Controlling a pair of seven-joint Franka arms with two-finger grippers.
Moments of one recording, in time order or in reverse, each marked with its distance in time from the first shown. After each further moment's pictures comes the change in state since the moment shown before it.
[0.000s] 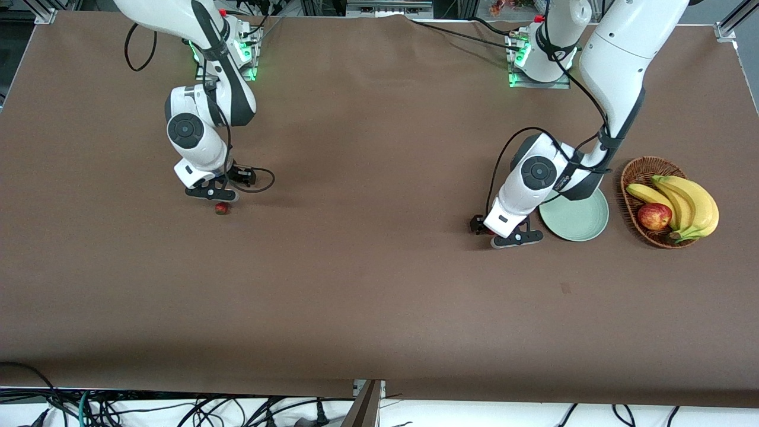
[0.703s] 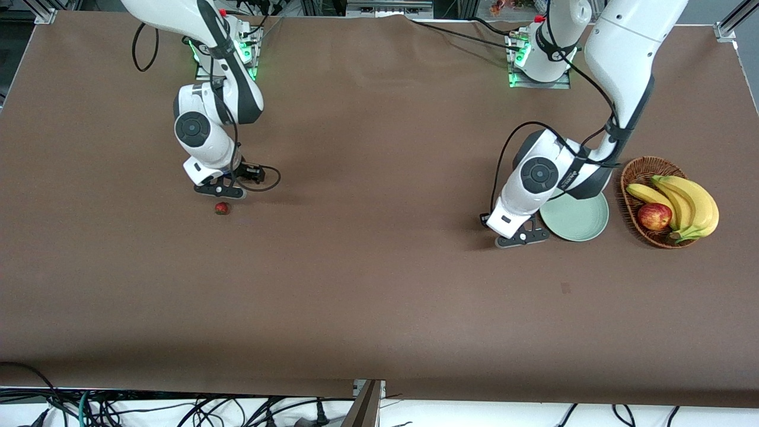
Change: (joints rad) left arm 0.000 -0.076 -0.009 0.087 -0.064 -0.278 0.030; right arm 0.002 -0.002 0.064 -0.006 0.080 -0.005 0.025
